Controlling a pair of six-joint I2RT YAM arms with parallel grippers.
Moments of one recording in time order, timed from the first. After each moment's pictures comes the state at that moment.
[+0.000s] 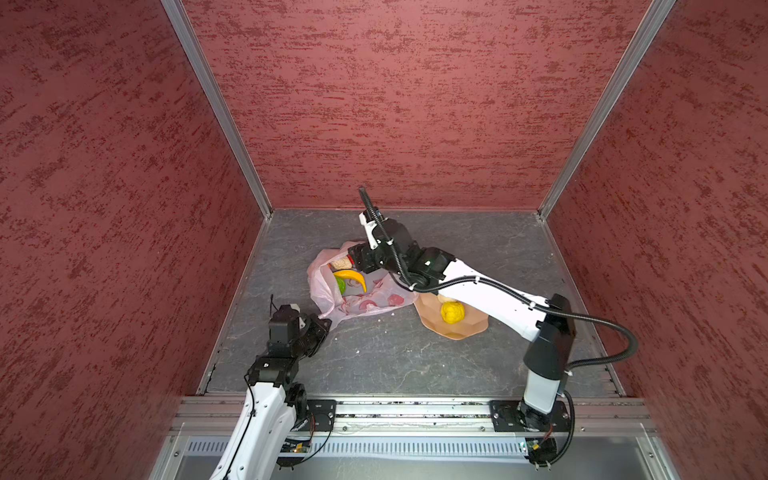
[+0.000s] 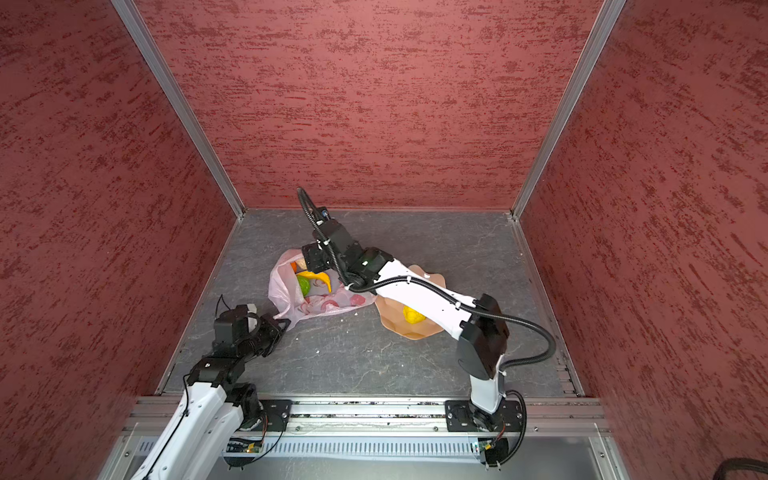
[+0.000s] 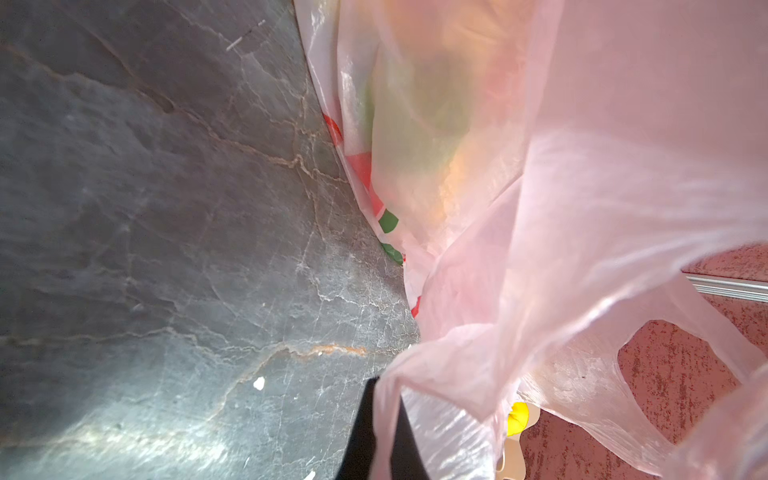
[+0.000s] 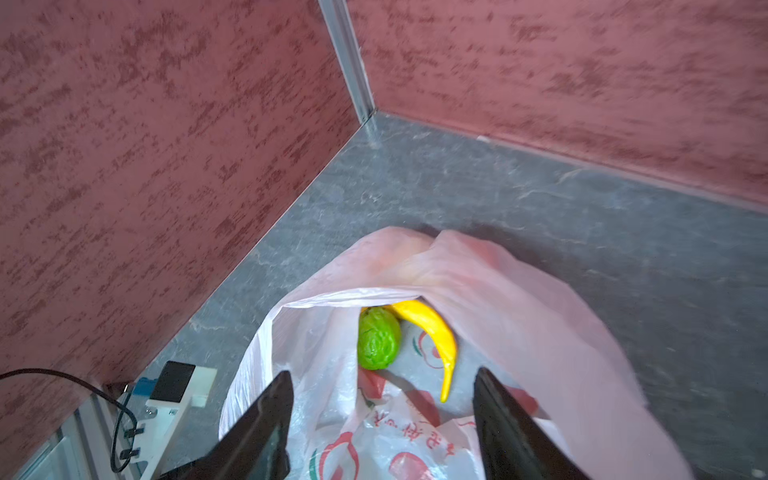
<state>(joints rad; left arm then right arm) -0.04 0.53 0.24 -0.41 0.34 -1.06 0.95 1.90 1.80 -0.40 0.12 0.38</state>
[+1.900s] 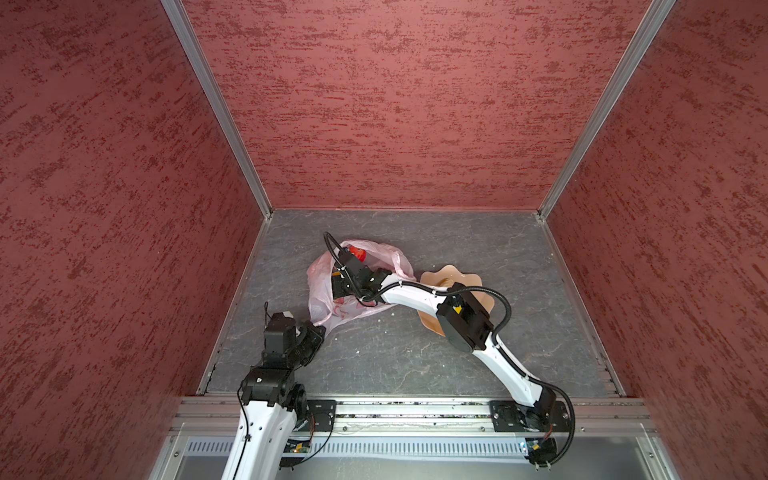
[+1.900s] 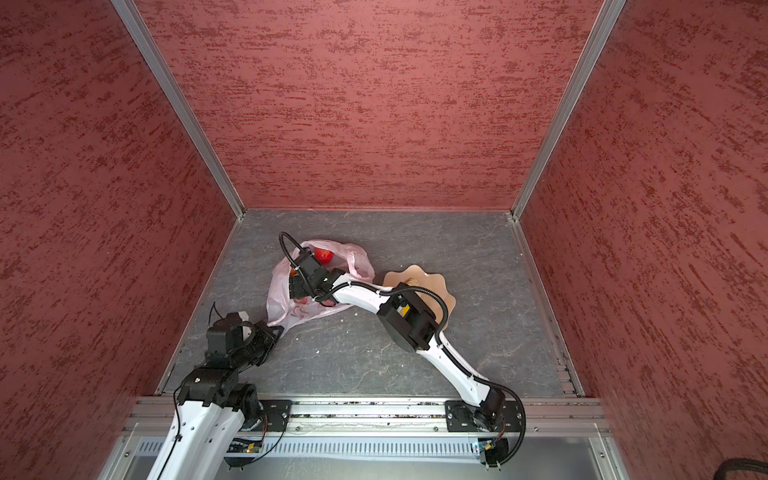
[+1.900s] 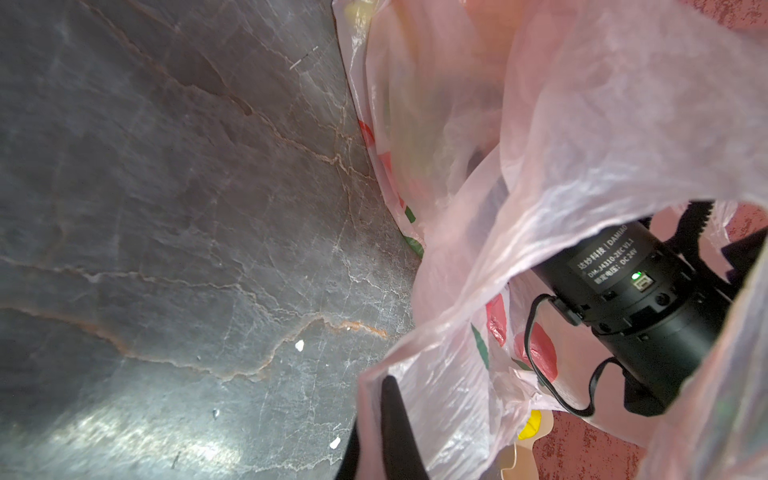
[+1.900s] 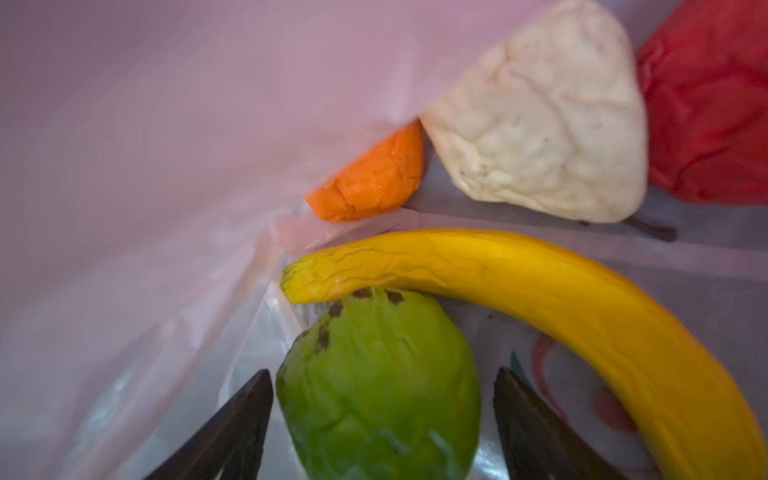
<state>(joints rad) -0.04 0.34 0.28 -0.65 0.26 -1.06 0.96 2.51 2.09 -0.31 -0.03 0.64</state>
